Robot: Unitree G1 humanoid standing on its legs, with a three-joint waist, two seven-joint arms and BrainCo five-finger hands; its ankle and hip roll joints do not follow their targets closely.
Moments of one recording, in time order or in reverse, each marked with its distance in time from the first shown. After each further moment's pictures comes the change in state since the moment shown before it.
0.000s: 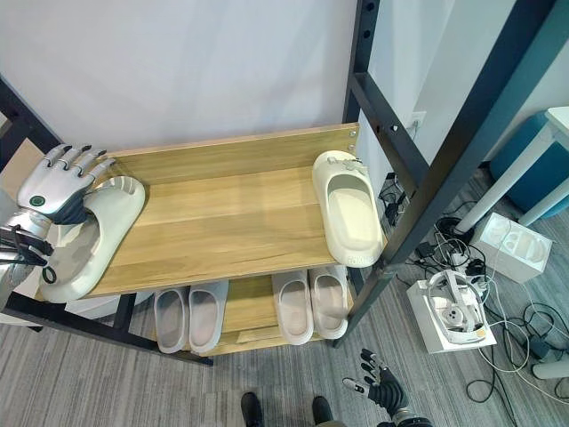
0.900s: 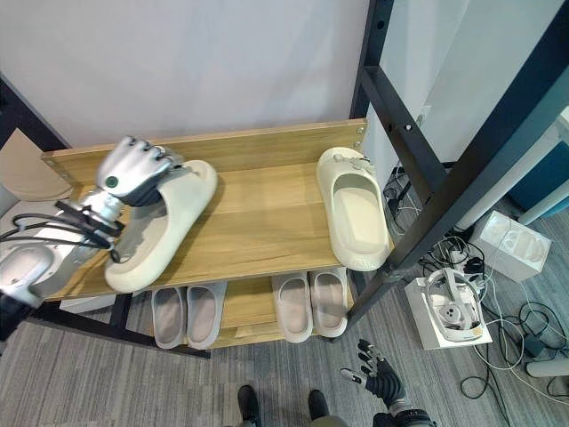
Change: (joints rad) left arm -0.358 -0.182 -0.334 -0.117 0.000 -0.046 -0.030; right arm -0.012 0.002 0.005 -0.029 0.019 0.003 -0.011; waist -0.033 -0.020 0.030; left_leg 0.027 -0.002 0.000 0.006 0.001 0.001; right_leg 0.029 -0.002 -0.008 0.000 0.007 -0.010
